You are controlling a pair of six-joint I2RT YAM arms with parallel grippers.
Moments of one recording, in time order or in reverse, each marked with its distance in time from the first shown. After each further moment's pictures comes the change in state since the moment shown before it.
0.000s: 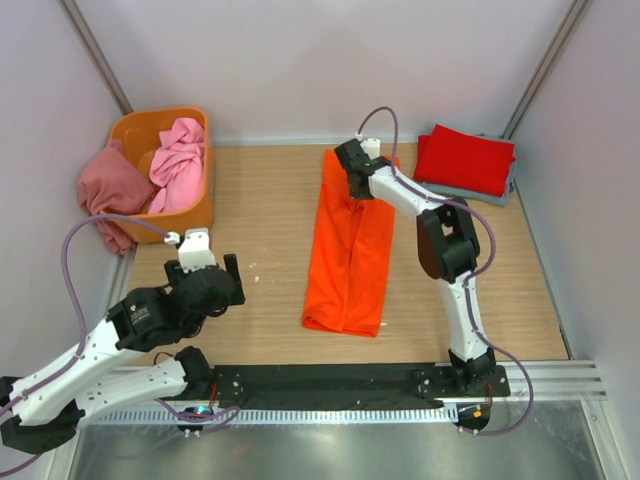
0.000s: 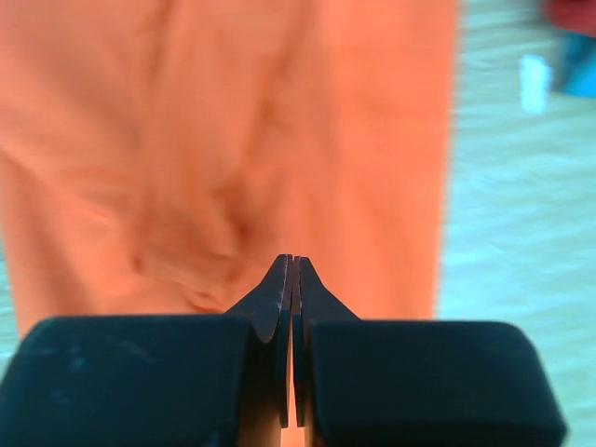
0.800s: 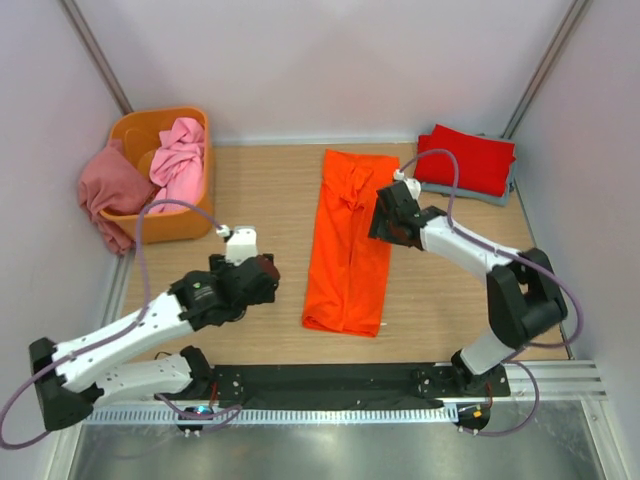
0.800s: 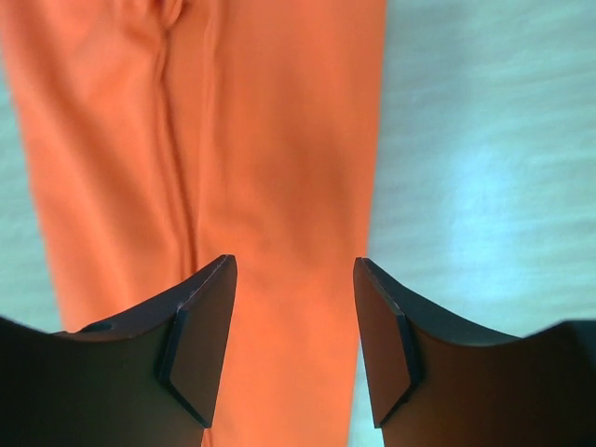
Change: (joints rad) left arm 0.002 0.195 -0.043 0.126 0.053 0.016; right arm -0.027 -0.625 -0.801 0.224 -0.213 0.133
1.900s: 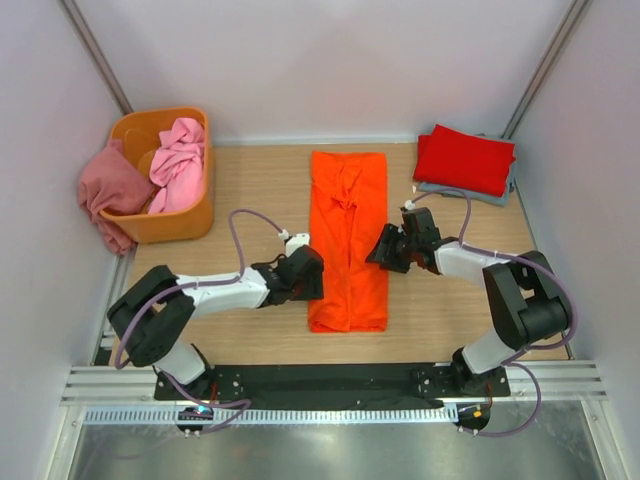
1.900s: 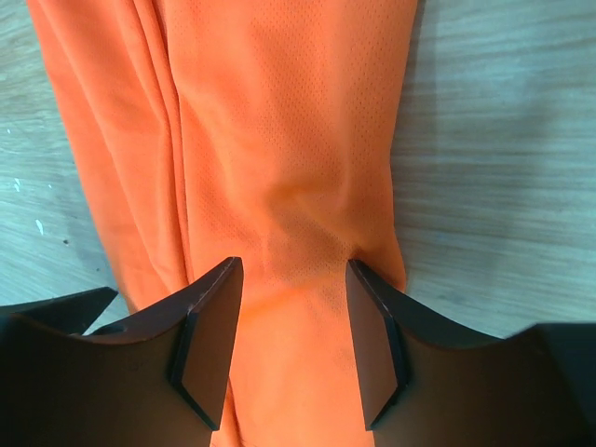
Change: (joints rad) left arm 0.114 0.659 -0.139 0.849 0.447 0.024; right arm -0.139 -0.092 -0.412 0.365 -0.536 0.063
